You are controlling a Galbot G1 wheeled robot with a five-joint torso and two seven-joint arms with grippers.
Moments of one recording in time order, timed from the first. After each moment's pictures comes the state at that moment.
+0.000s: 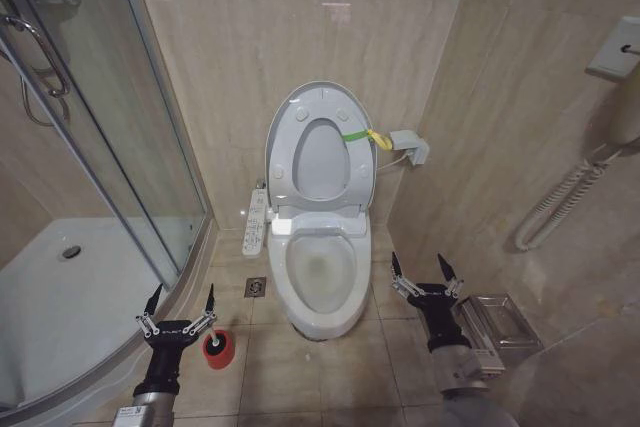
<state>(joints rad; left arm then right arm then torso) 1.69 -1.24 -0.53 -2.09 -0.09 -0.31 -0.24 -1.59 1.40 0.50 2.20 0.17 0.09 0.17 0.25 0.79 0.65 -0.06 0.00</state>
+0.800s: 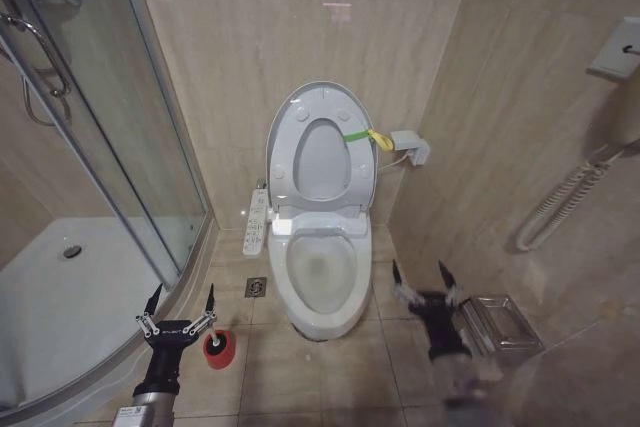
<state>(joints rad) 1.69 -1.24 -0.53 -2.09 -0.09 -0.31 -0.24 -1.71 1.42 0.52 2.13 0.06 0.11 0.16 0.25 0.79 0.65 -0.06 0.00</state>
